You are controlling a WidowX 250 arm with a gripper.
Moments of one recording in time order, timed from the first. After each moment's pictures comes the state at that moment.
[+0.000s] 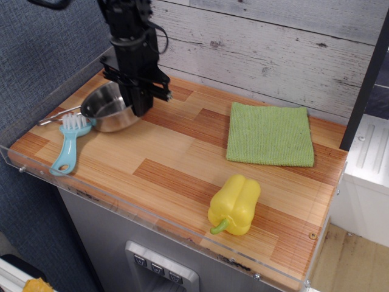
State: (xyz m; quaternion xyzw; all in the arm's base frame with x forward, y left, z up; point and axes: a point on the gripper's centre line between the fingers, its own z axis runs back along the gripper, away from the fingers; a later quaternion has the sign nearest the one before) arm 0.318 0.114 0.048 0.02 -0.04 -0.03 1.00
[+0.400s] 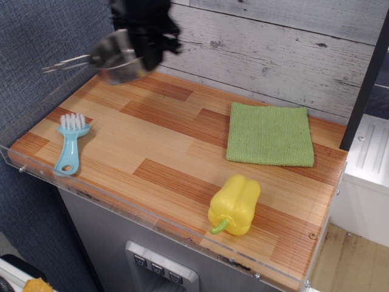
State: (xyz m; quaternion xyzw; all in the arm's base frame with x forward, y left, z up) arm 0.336 0.075 0.117 0.04 -0.10 -0.11 0.99
